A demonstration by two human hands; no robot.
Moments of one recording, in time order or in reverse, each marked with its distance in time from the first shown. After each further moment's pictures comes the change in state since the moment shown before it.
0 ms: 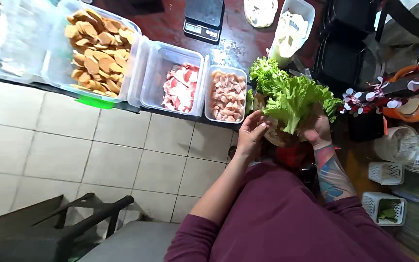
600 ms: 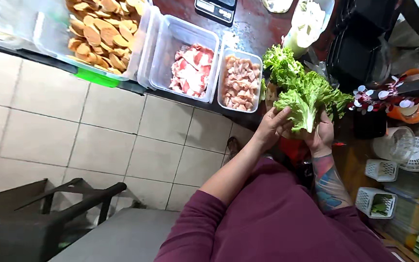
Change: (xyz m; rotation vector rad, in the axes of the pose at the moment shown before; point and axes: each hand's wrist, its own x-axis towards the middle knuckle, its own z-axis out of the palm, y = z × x) left_hand 0.025 0.006 0.024 -0.449 -0.245 -0.154; right_hand -0.026 0.042 0.031 0.184 0.040 -0.031
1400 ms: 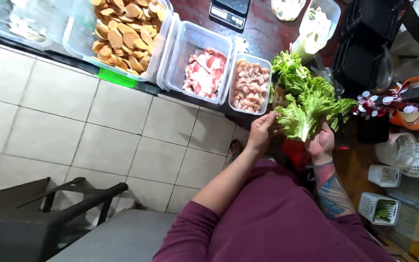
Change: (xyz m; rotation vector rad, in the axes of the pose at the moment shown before) left_hand -0.053 0.034 -0.016 0.253 0.194 0.054; right_hand -0.005 0.024 -0.002 0.056 0.116 -0.040
